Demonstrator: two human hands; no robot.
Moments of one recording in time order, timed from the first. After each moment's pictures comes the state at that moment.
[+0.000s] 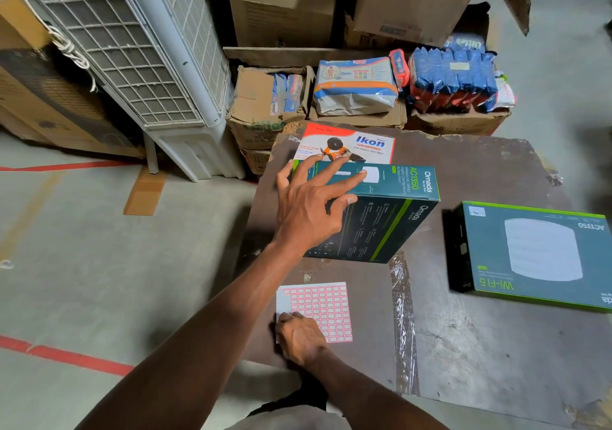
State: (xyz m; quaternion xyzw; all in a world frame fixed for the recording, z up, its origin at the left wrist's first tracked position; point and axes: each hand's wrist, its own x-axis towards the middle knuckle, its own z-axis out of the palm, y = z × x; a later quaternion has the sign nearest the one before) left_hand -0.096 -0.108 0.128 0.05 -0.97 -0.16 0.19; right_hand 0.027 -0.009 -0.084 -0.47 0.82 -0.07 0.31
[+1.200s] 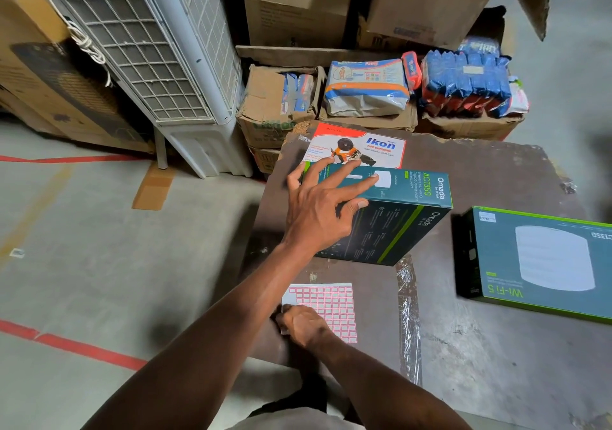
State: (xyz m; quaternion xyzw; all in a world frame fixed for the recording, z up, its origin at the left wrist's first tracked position) left_hand -0.091 -0.107 0.127 0.05 -0.97 -0.16 0.19; right_hand 0.008 -0.019 -0.079 -0.36 0.81 -0.16 0.43
